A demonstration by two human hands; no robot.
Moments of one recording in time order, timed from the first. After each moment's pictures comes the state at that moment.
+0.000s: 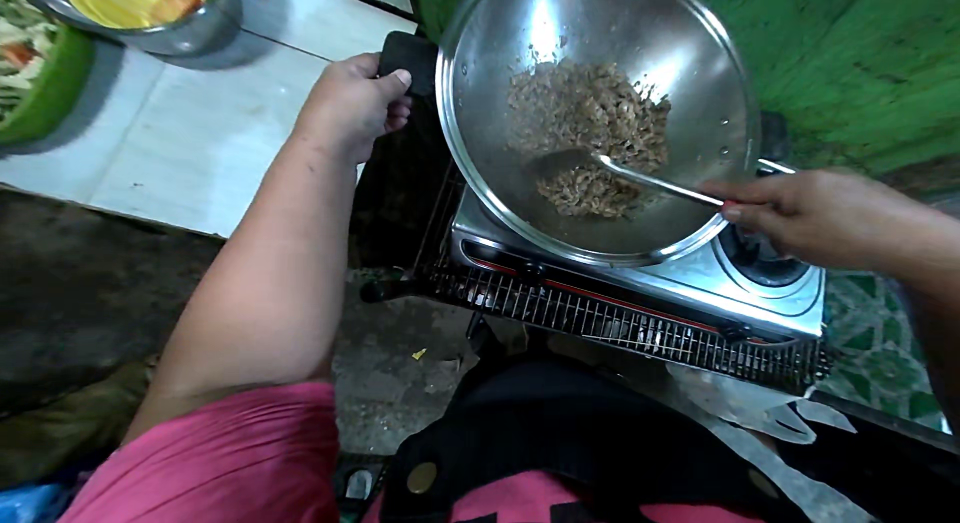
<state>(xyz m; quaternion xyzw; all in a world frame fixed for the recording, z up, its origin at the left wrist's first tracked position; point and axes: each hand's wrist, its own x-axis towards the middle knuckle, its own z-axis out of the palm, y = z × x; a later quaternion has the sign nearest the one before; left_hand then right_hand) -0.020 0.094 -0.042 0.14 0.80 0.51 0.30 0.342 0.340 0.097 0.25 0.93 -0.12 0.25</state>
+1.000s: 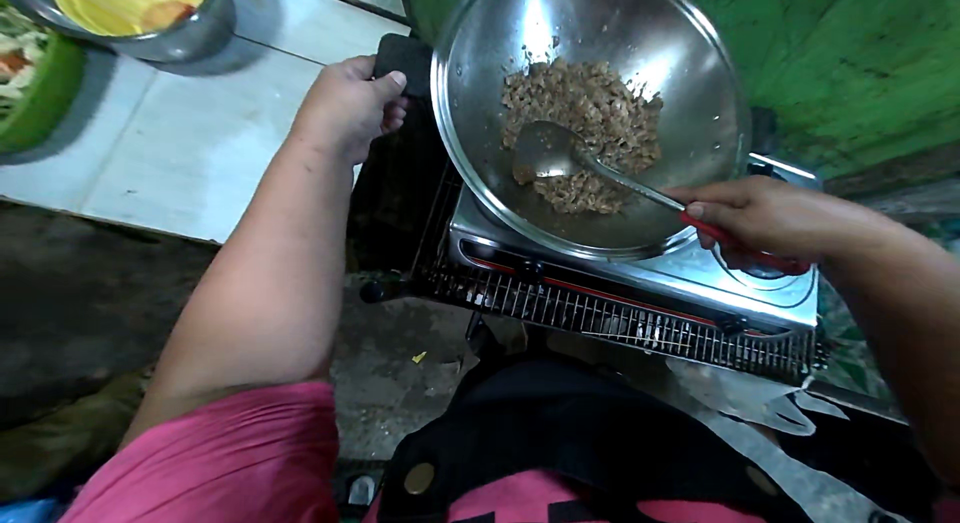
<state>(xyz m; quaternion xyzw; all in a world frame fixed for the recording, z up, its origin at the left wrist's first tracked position) -0.023 0.094 -0.044 0.14 0.79 0.51 0.31 0.332 0.330 0.076 0.38 0.80 -0.36 0.29</state>
